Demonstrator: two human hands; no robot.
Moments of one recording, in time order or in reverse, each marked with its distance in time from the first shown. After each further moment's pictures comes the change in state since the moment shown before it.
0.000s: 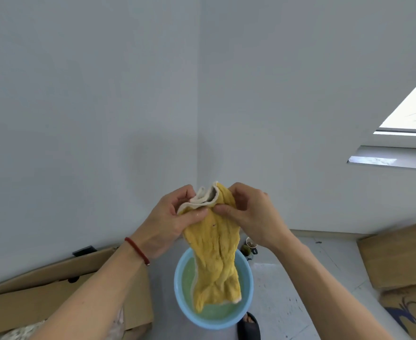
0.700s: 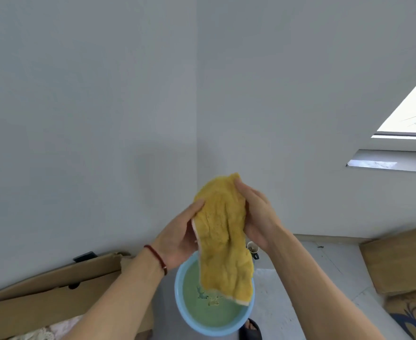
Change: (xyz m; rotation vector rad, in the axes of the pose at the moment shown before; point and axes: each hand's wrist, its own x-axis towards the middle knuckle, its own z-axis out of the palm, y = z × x) left_hand 0.020 -0.035 0.020 -0.560 -0.027 -0.525; right_hand 0.010 0.001 0.000 0.912 0.029 0.442
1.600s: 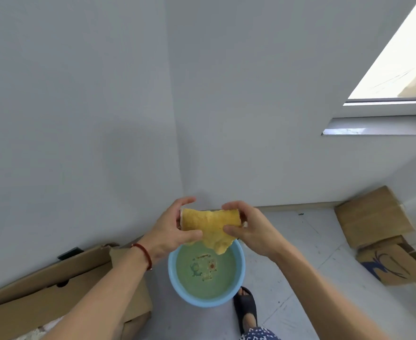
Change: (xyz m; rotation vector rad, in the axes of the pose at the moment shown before) left_hand 0.004 -0.044 -0.044 0.754 0.093 0.175; right_hand -0.031 0.072 -0.066 -0.895 0.078 -0.104
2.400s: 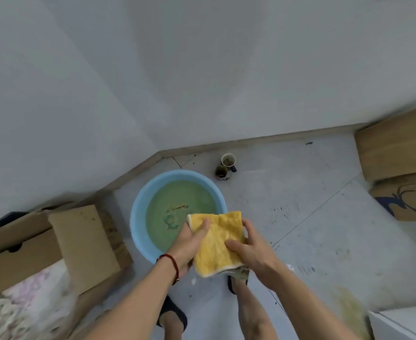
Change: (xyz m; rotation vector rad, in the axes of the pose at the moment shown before) left_hand 0.158 -0.199 0.217 -0.314 0.015 -0.703; right_hand 0.055 0.315 -0.005 0.493 -0.013 0.641
